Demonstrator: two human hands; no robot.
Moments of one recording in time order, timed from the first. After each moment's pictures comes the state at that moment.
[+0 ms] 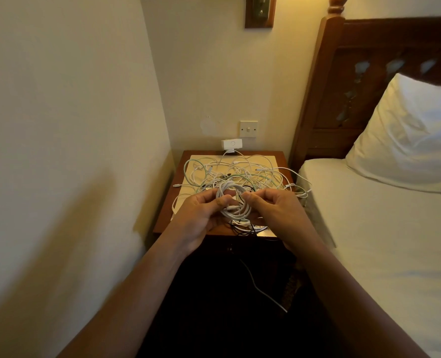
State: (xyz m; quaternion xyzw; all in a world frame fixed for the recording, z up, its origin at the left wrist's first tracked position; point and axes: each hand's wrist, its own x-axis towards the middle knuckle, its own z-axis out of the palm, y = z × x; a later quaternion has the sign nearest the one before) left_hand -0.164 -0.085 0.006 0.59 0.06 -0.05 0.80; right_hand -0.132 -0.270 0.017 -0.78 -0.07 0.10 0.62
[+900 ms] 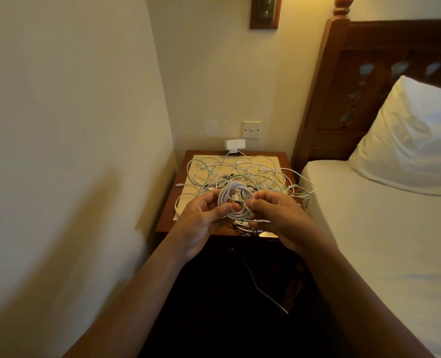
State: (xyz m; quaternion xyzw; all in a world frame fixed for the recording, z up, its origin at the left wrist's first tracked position) left_hand -0.170 -0.077 -0.010 0.58 0.00 -0.04 0.81; right_hand -0.123 -0.271 0.015 -0.69 -0.05 0.23 0.69
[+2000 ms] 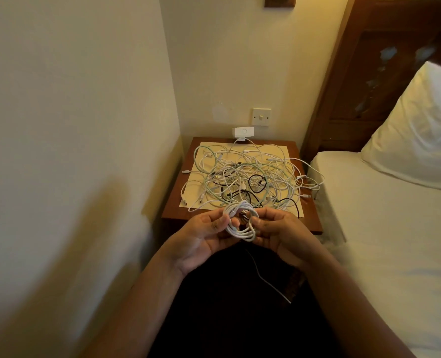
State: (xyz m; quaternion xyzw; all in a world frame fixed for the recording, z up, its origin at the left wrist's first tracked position) left_hand -0.202 -0.068 -0.038 0.43 0.02 -0.17 0.88; right_hand -0.137 -0.272 -0.045 -0.57 -0.06 0.32 0.76
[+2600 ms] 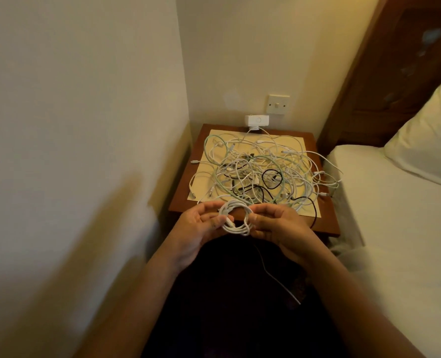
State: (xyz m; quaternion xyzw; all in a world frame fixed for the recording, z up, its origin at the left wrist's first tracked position) left_hand -0.182 -0.035 -0.074 0.53 0.13 -0.04 0.84; right_hand -0.110 -0.236 -0.067 -0.63 -0.06 0.30 0.72
